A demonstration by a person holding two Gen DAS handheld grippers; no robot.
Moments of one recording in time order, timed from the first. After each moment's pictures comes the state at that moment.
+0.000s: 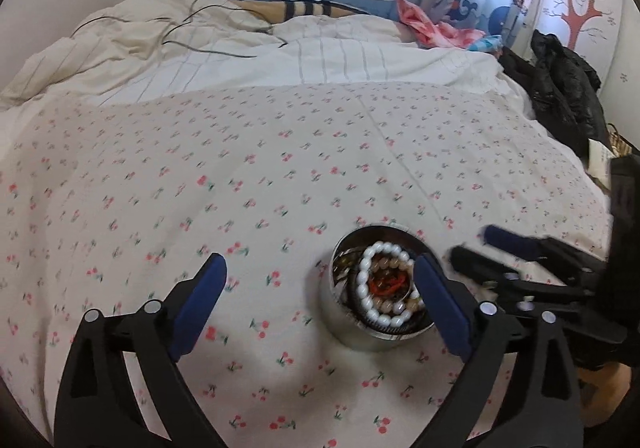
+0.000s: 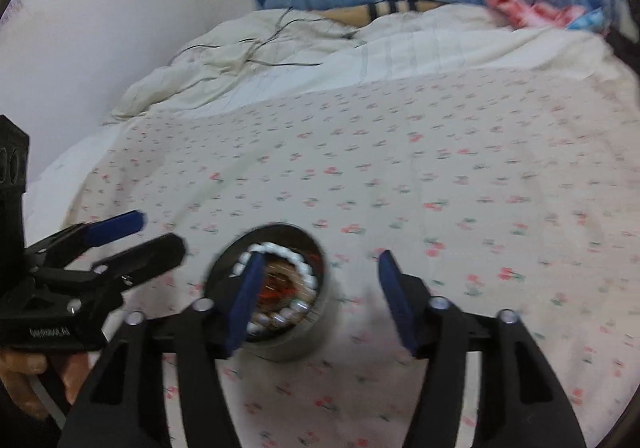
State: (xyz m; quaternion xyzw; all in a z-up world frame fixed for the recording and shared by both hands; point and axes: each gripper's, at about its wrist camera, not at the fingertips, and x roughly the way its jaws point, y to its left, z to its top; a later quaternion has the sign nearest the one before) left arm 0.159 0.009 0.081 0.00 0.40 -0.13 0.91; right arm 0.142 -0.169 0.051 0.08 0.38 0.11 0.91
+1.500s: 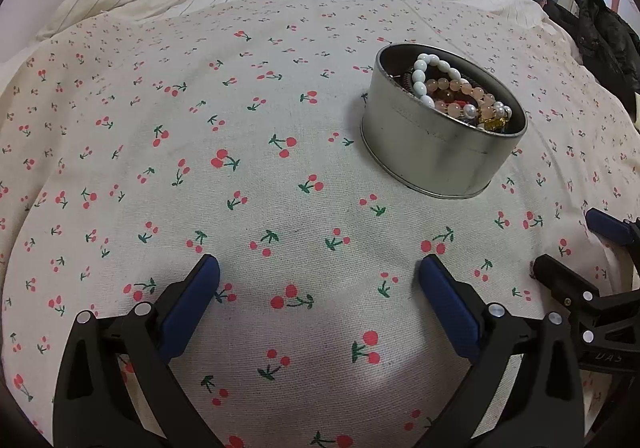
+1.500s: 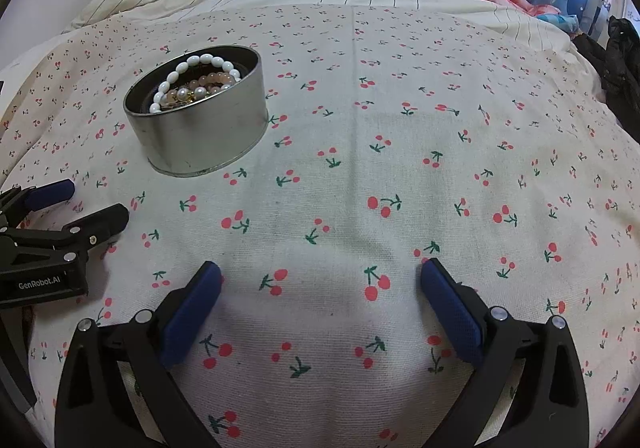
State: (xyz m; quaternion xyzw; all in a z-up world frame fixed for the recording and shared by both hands) left arm 0.102 0.012 -0.013 0.03 0.47 -0.04 0.88; right arm 0.079 -0.168 -0.023 -0.02 0.46 0.05 0.89
